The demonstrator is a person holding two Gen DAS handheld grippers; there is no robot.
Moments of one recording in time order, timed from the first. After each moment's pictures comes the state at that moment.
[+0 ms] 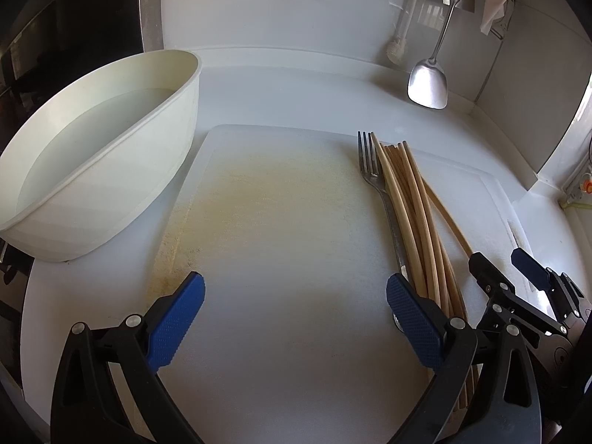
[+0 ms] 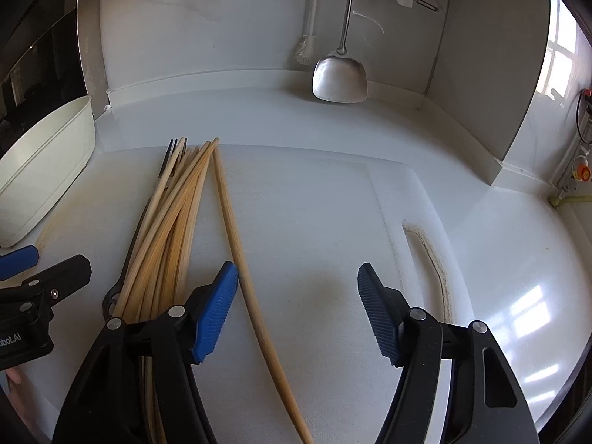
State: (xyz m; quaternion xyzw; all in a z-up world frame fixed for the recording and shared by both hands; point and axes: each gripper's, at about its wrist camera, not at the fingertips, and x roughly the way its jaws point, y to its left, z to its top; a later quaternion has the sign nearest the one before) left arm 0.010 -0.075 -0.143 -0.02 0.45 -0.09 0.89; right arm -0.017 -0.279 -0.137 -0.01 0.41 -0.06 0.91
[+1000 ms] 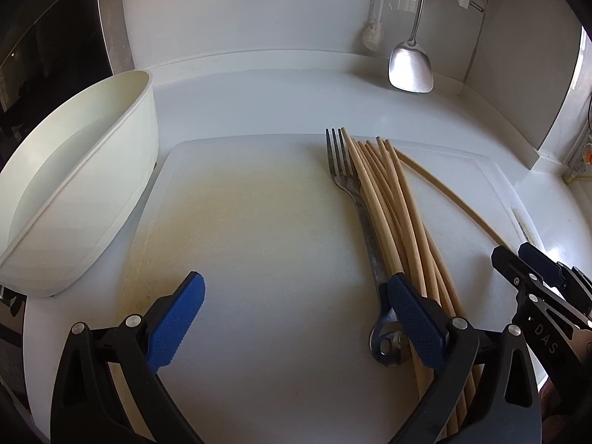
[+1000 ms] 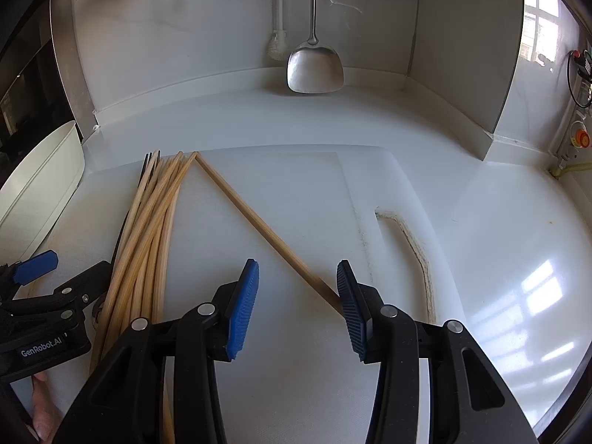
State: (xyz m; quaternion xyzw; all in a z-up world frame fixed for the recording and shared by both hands) left arm 0.022 -0.110 -0.150 0.03 0.45 -0.10 0.89; right arm -0.021 -0.305 -0.138 0.03 0.42 -0.07 0.91
